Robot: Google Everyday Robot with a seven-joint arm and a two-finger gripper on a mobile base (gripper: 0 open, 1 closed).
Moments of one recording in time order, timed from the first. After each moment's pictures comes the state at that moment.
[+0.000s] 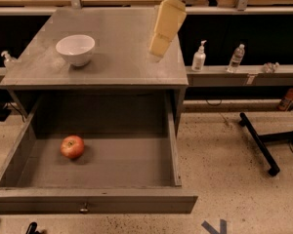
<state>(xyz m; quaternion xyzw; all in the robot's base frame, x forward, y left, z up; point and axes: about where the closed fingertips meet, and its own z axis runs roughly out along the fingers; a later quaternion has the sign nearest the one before) 0.558 -0.024 1.044 -0.69 0.66 0.04 0.28</state>
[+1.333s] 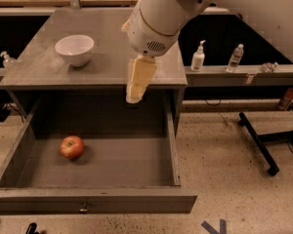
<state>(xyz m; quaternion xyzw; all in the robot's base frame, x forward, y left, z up) 0.552 0.028 0.958 -0.73 0.62 0.00 0.30</state>
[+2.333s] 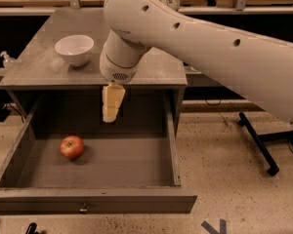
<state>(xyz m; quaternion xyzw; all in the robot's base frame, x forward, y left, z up) 0.586 0.097 0.856 -0.74 0.62 0.02 0.25</state>
